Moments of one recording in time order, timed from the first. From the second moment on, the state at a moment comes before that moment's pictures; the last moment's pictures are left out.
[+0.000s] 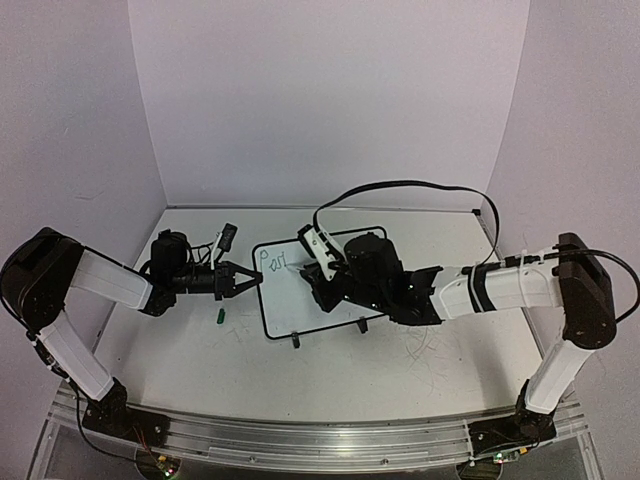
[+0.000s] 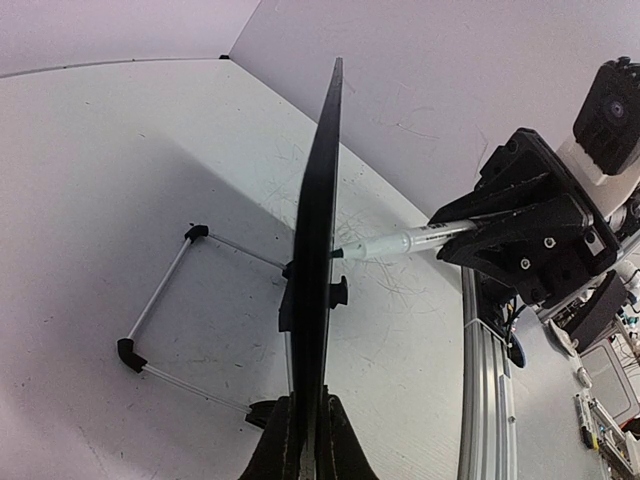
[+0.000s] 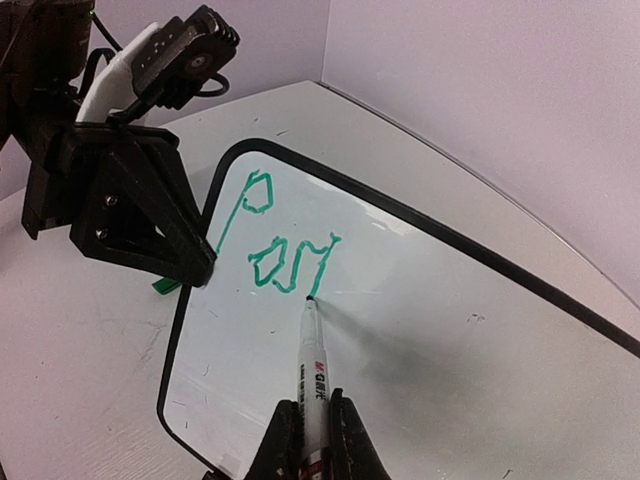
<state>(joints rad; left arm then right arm) -0.43 1.60 0.59 0.74 0.88 -0.34 1.03 1.74 1.09 0.28 0.20 -0.03</state>
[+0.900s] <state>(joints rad) -0.43 1.59 0.59 0.74 0.88 -0.34 1.03 1.60 1.07 0.26 0.16 -0.07</state>
